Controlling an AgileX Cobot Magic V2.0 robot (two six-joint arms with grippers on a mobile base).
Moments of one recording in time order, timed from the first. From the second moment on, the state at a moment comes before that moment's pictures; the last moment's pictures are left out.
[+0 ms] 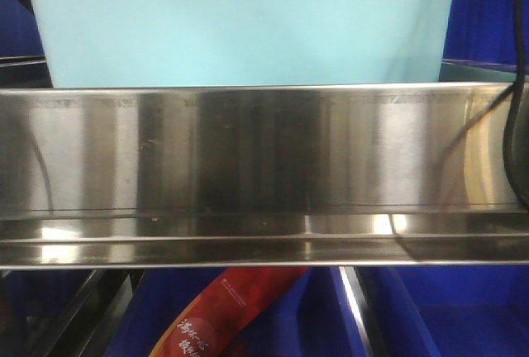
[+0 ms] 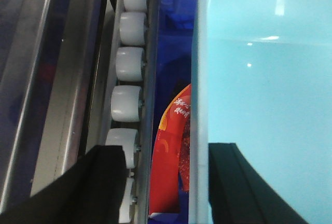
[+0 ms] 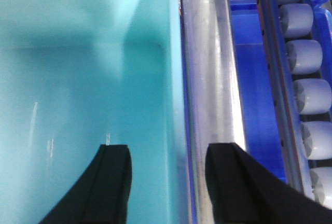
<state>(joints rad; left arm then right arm) -0.33 1.75 -1.61 0.28 0.98 -0.50 0.31 1.81 -1.72 -0.16 1.08 0.48</state>
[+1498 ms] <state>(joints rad) -0.41 1.61 -1.62 0.33 1.02 -0.60 0.38 1.64 -1.72 -0.28 1.09 0.55</state>
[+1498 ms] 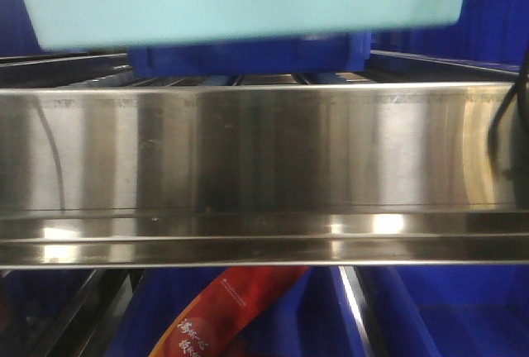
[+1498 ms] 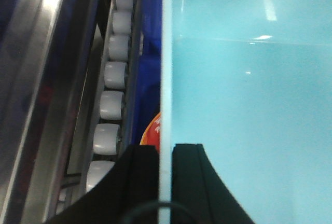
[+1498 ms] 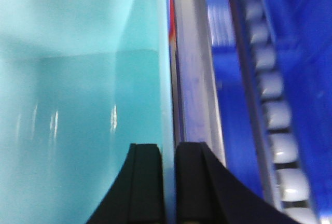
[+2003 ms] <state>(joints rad) -0.54 1.54 -1.94 0.49 1.19 -0.60 0.49 1.52 -1.92 -0.45 1.21 0.58</state>
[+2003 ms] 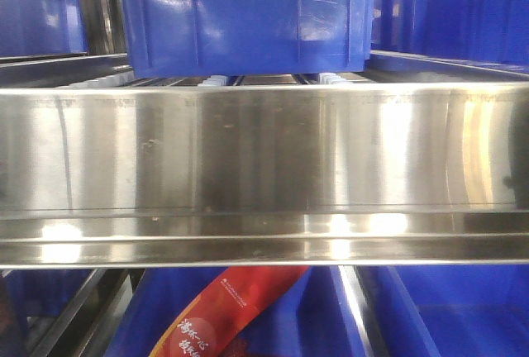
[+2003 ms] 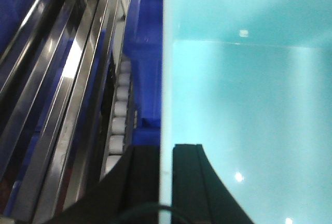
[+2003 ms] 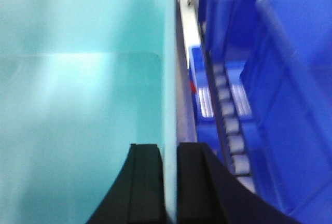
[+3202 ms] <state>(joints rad) -0.55 1.50 -1.96 0.50 1.17 -0.60 0.49 1.52 -1.99 -0.44 1.24 0.52</state>
